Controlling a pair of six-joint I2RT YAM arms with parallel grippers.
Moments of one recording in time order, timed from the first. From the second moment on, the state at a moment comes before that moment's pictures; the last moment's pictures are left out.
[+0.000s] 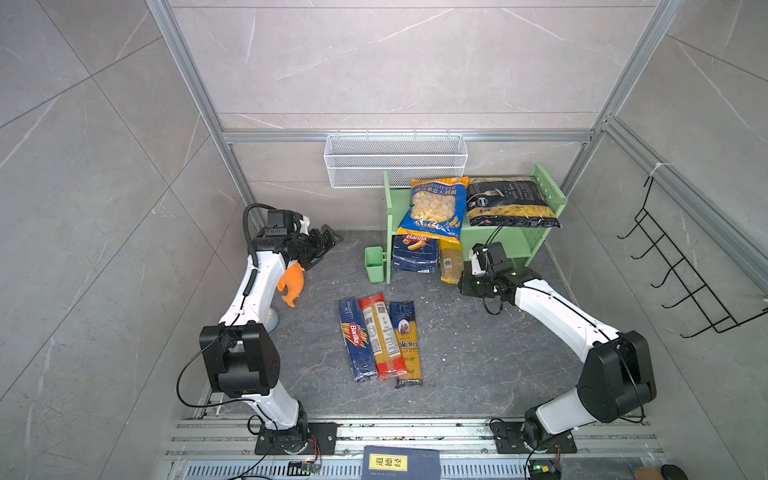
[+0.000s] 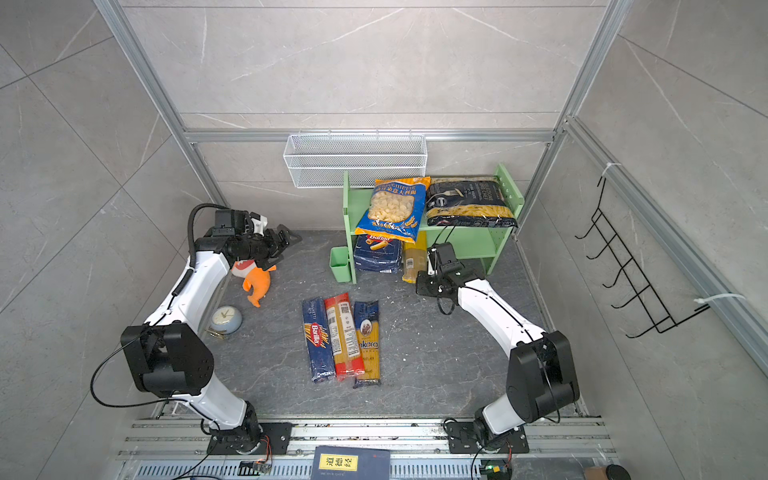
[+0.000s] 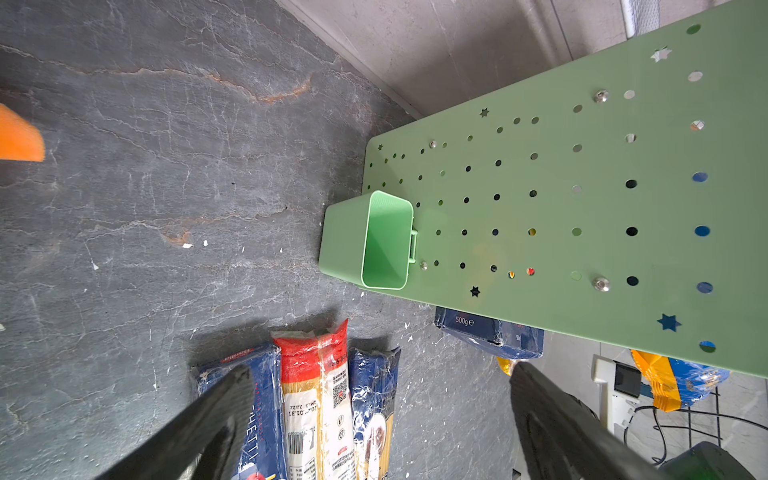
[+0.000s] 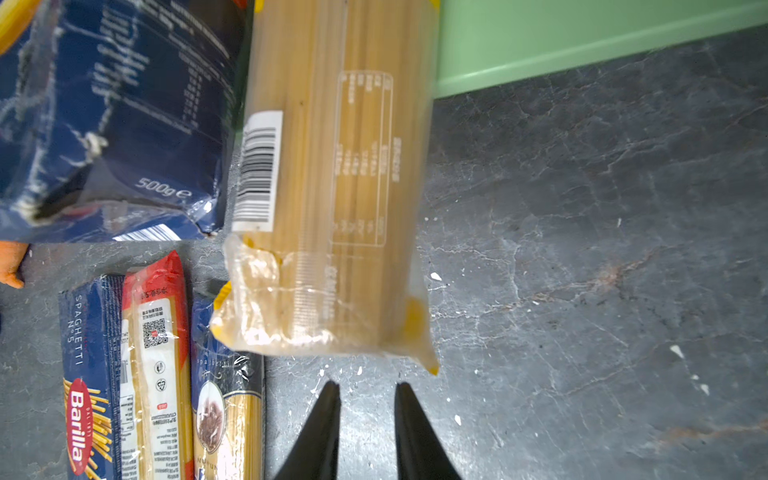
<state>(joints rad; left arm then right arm) 0.01 1.66 1.55 -0.70 0.57 -0.55 0.34 1.53 1.19 -0.58 -0.06 0.40</state>
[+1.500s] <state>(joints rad) 0.01 1.73 1.61 -0.70 0.56 -0.55 0.35 1.61 1.28 -0.57 -0.09 0.37</state>
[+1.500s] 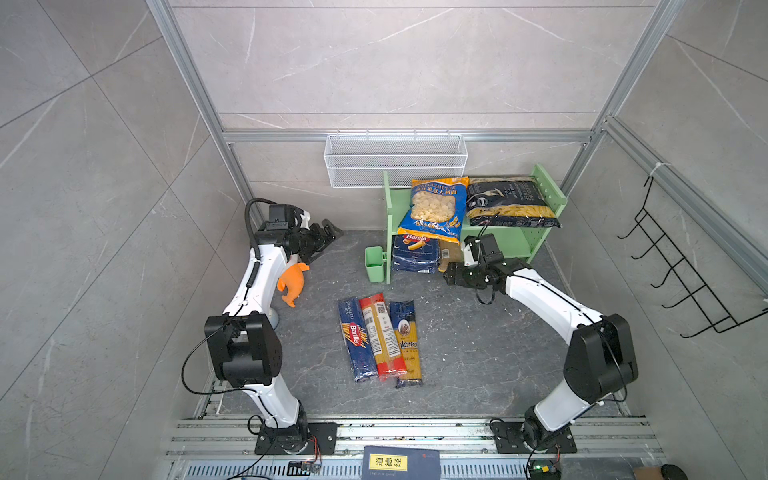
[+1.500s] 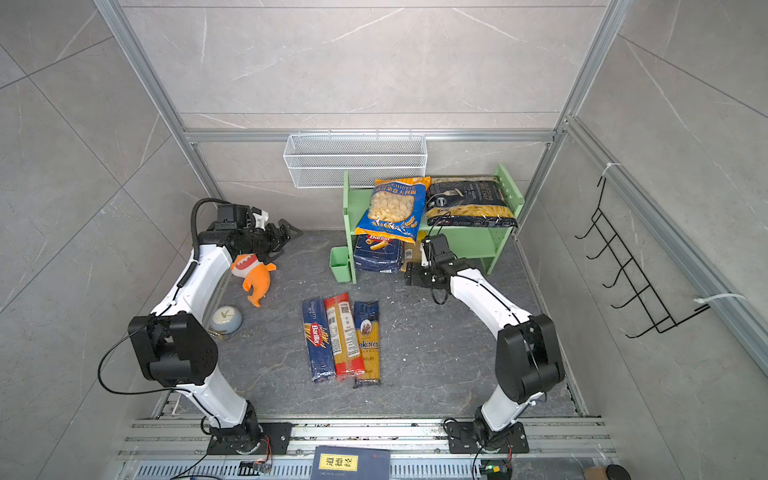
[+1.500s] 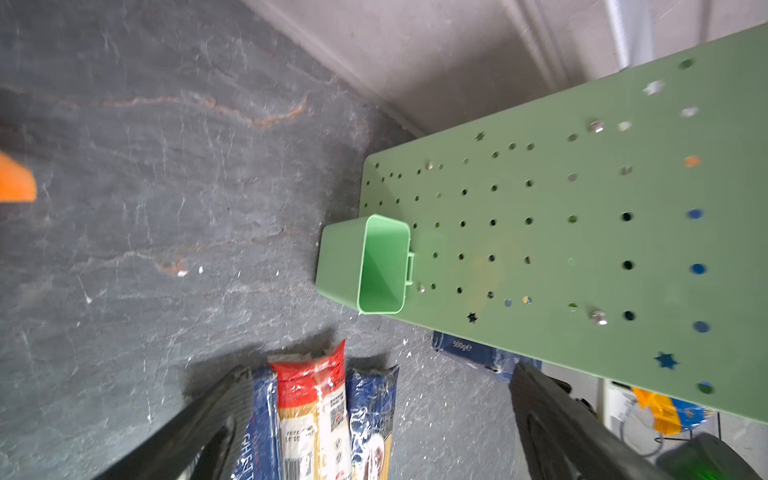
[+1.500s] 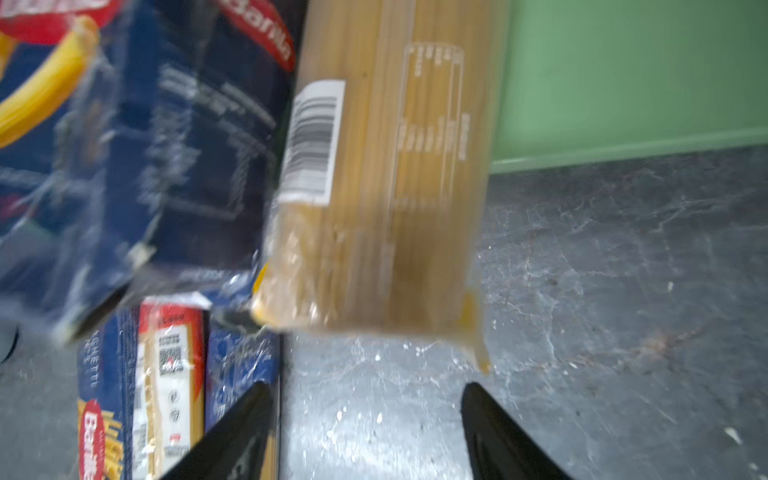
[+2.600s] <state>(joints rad) 0.01 0.90 0.86 -0.78 0.50 -0.68 0.97 1.60 1.06 -0.80 -0.11 0.55</state>
